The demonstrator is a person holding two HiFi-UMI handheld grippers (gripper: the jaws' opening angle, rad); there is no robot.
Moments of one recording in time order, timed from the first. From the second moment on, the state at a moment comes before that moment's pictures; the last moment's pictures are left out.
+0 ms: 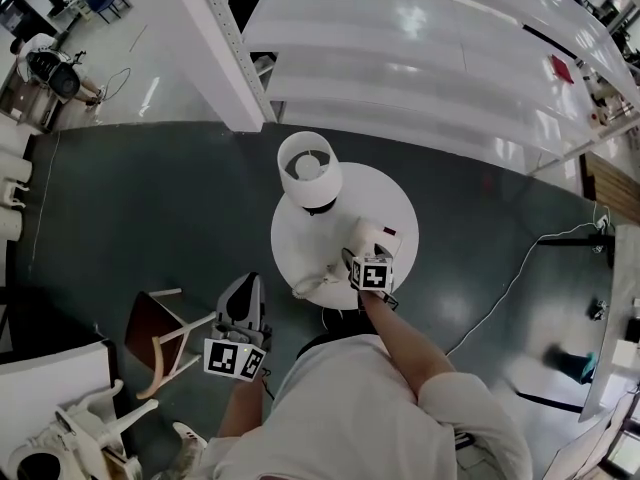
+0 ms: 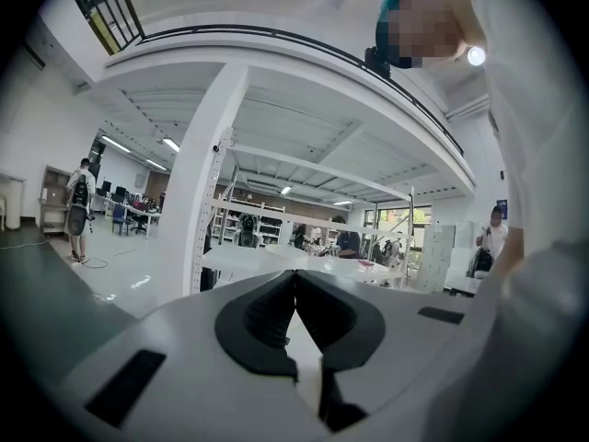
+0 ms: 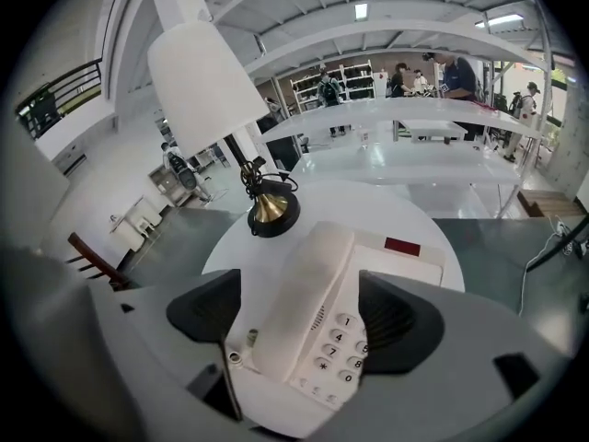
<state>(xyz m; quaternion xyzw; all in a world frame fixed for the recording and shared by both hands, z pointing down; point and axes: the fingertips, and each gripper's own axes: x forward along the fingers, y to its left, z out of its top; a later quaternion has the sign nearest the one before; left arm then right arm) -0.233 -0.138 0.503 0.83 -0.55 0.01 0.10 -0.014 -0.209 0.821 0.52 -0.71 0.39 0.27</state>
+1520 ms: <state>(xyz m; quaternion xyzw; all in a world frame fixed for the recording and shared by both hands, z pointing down) -0.274 -0.128 0.512 0.79 -0.60 0.02 0.12 -0.011 -0.218 0.863 0.60 -0.54 0.50 0.31</state>
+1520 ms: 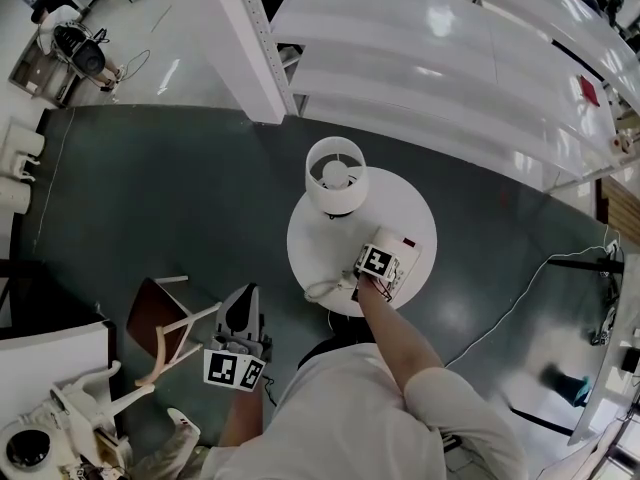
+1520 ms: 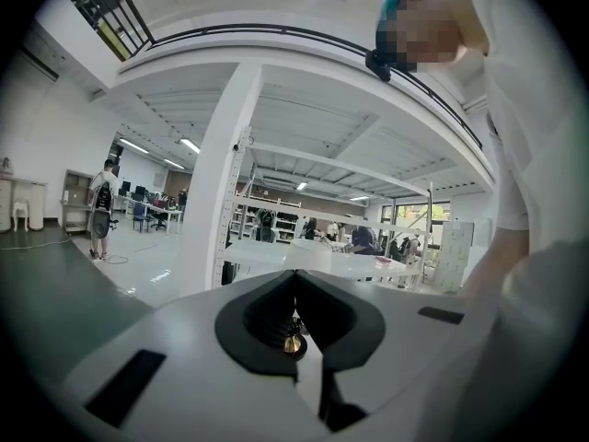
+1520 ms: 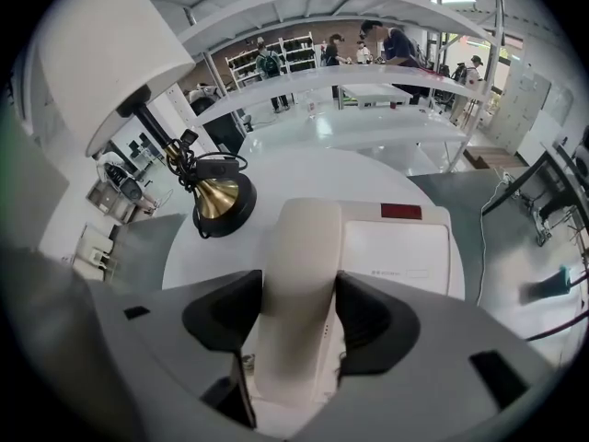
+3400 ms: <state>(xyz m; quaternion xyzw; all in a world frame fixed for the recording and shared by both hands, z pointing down) -0.251 -0.107 0.505 0.81 -0.58 0.02 0.09 -0.013 -0.203 0.822 0.57 -0.63 0.48 0.22</state>
